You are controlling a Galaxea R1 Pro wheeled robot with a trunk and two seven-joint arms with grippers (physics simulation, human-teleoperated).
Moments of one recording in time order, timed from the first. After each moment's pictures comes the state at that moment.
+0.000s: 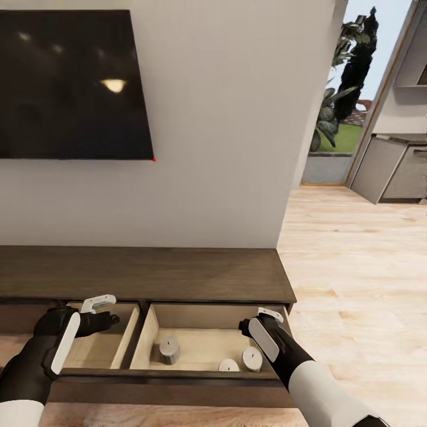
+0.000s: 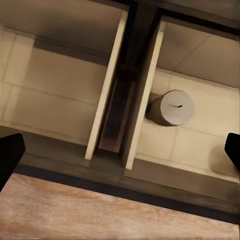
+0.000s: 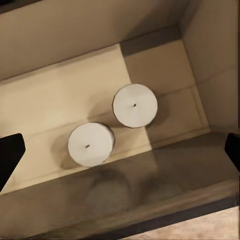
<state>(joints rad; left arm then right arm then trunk) -0.48 0.19 0.18 -1.23 0.17 1.04 -0.02 -0.69 0.11 0.36 -0.62 -0.76 0.47 -0.62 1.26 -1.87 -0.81</state>
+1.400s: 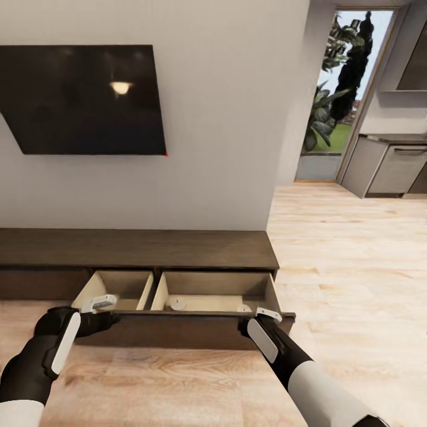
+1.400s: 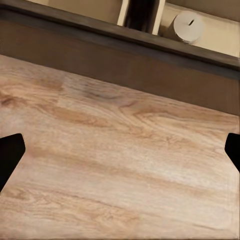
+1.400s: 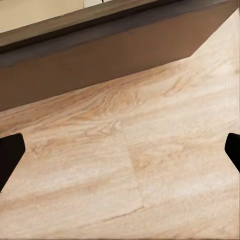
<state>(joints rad) -0.48 0.19 0.18 -1.23 0.17 1.04 -0.02 -0.69 0.11 0.38 -0.62 -0.76 0.47 -0.62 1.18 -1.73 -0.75</state>
